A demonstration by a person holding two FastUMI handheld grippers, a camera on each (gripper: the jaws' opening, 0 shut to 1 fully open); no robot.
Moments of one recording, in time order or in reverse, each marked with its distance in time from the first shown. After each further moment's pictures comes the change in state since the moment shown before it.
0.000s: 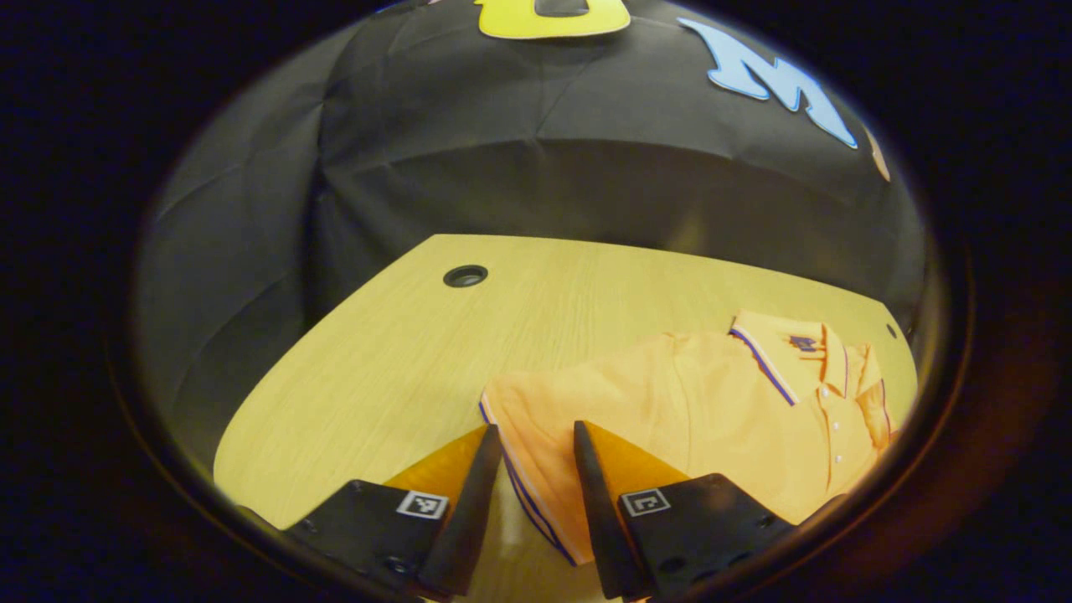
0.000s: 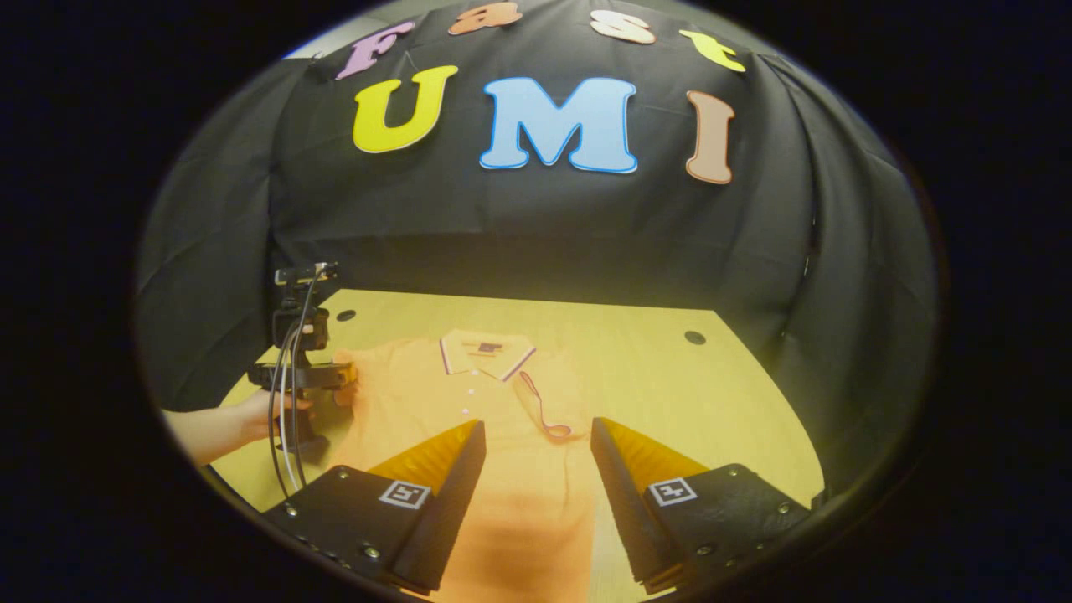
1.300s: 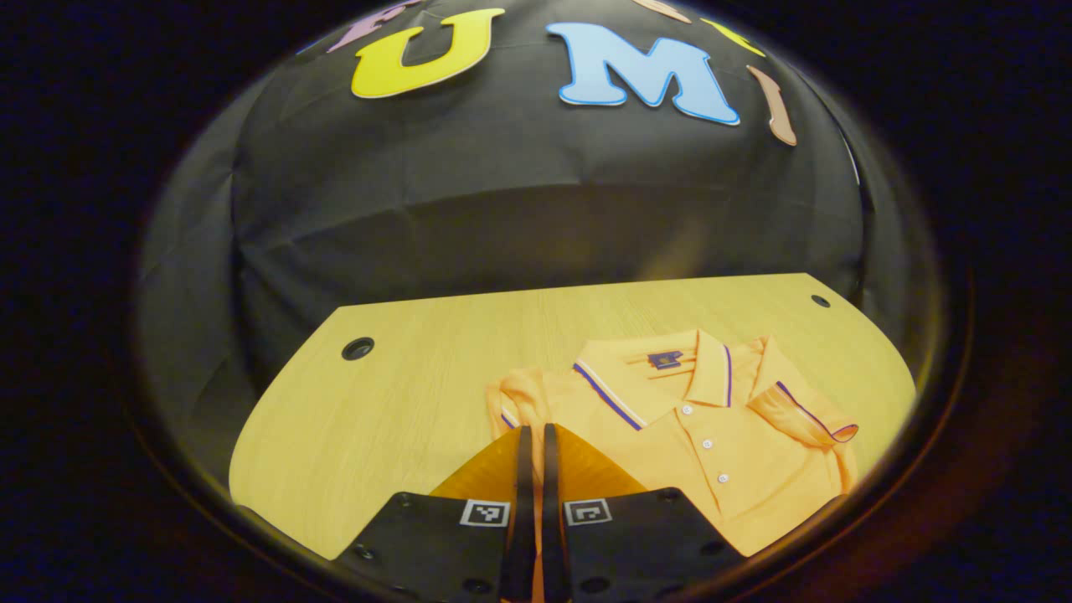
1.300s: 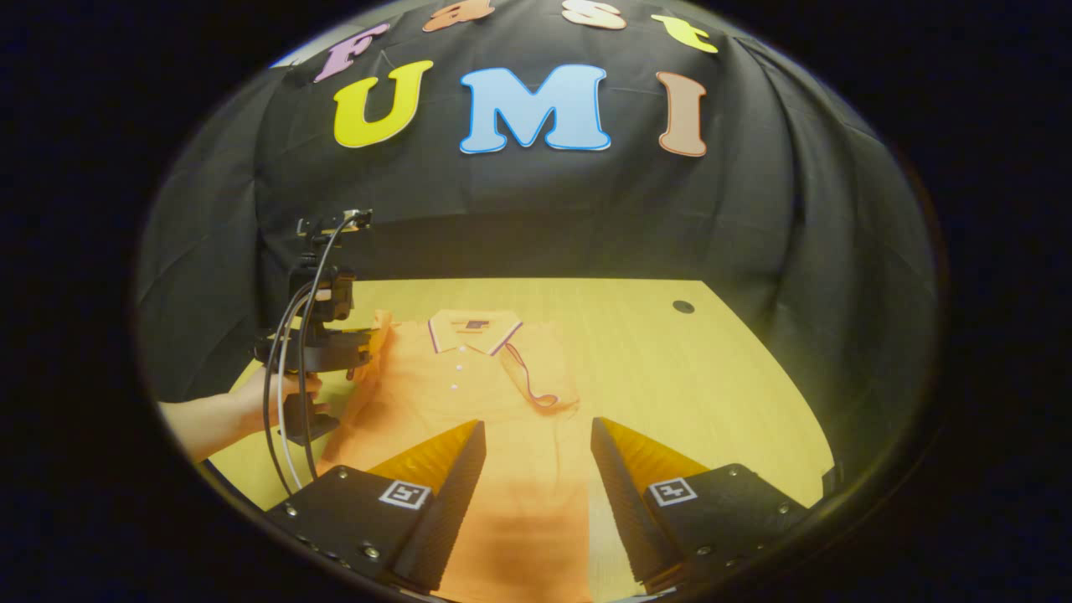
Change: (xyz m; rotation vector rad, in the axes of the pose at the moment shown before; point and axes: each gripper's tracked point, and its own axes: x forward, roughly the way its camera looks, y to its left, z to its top) left arm -0.052 -0.143 0.031 0.224 -0.096 -0.225; right arm -0.011 -0.014 -0.029 0.056 0.066 -0.018
